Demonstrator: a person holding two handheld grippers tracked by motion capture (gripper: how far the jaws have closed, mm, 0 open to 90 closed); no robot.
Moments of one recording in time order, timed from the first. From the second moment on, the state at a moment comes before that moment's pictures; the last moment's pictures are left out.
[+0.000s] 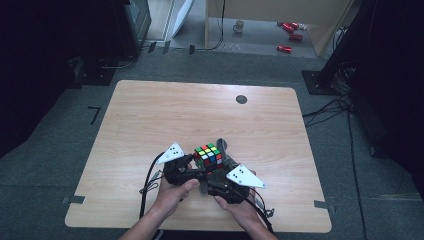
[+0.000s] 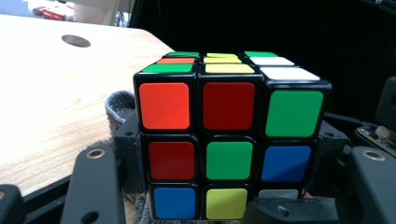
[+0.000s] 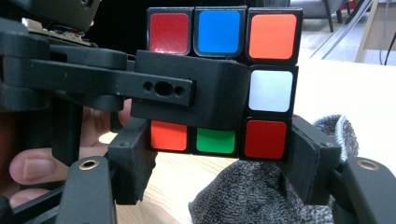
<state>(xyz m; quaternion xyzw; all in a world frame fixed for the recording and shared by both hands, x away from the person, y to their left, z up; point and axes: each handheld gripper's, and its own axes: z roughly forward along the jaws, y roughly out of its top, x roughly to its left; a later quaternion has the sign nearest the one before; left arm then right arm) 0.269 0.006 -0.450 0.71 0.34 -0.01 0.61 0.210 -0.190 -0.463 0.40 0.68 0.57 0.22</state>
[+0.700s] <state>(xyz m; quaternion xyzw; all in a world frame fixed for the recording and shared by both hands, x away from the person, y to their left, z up) 0.276 0.017 -0.433 0.73 0.34 -0.02 0.59 0.205 -0.188 -0.468 0.35 0.71 0.56 0.25</state>
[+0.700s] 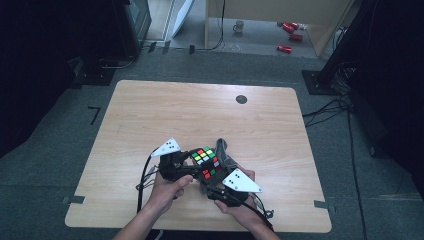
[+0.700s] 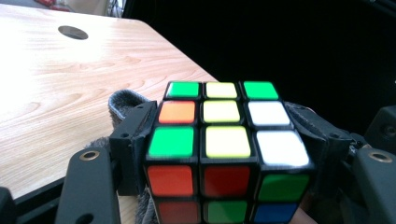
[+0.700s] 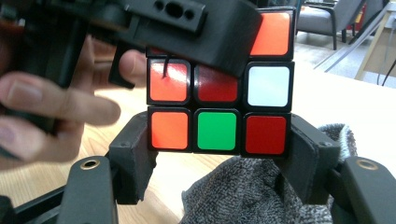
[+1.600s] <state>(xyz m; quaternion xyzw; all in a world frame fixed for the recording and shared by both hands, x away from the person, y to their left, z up) 0.279 0.019 -0.430 0.75 0.35 -0.02 0.56 0.206 -0.185 -0.478 0.33 0.73 0.53 0.26</state>
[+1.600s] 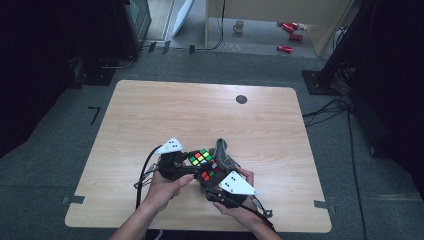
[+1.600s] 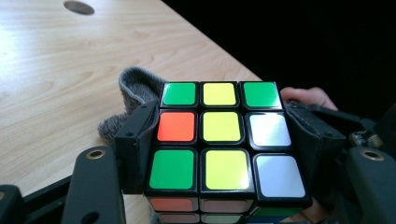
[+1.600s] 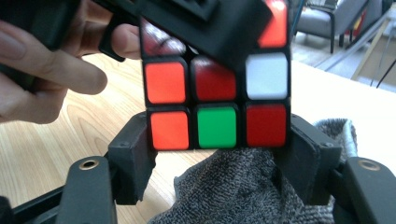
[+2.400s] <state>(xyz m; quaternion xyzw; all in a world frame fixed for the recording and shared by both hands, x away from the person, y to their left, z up) 0.273 0.019 -0.431 0.73 0.32 -0.01 0.60 0.209 -0.192 -0.470 0.38 0.70 0.57 0.18</state>
